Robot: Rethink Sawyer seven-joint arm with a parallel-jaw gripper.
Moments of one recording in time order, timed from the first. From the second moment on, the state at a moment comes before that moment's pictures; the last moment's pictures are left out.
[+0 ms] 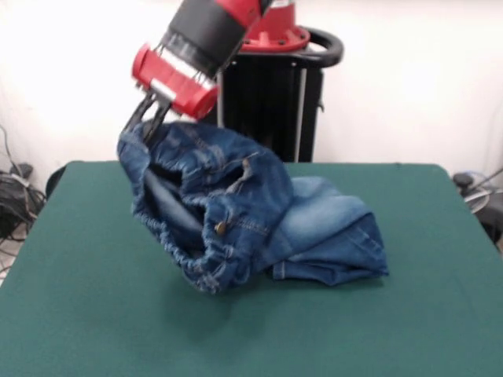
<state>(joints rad) 0.05 -0.56 -0.62 1.76 -0.30 -0.10 2.19</state>
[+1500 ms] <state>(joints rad) -0.56 -0.34 -0.23 1.61 -0.90 -0.29 2.19</state>
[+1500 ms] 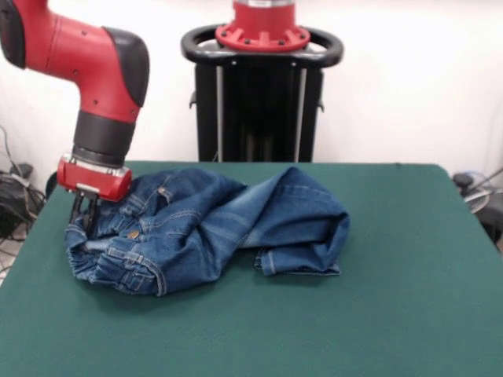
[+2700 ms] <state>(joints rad) -0.80 -0.68 0.20 1.73 -0.72 0.51 2.05</state>
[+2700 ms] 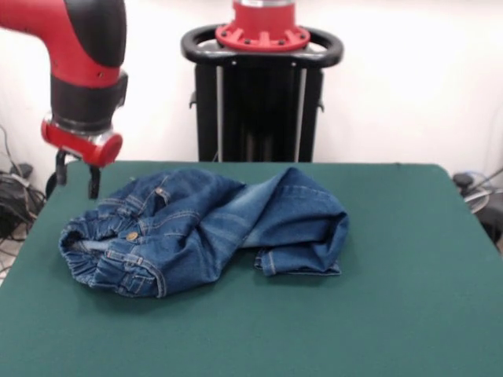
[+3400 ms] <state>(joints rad) -0.75 -0.66 0.34 1.74 -0.65 0.36 2.00</state>
